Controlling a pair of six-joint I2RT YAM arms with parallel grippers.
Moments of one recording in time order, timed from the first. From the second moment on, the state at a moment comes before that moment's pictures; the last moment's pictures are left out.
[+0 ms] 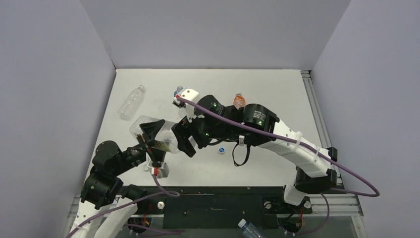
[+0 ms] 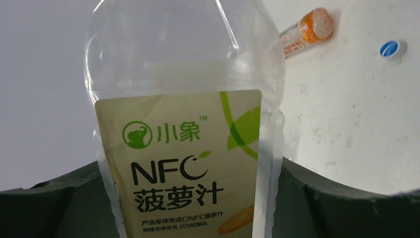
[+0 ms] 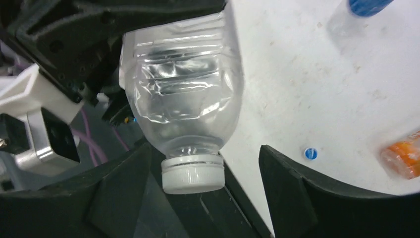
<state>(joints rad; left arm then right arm) -0.40 0.39 0.75 -0.47 0.59 1.25 1.27 1.66 2.17 -1.20 0.06 0.30</state>
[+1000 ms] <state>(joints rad) -0.40 0.53 0.82 -0.08 0.52 -0.02 1.24 1.64 2.21 -0.59 0.35 0.33</state>
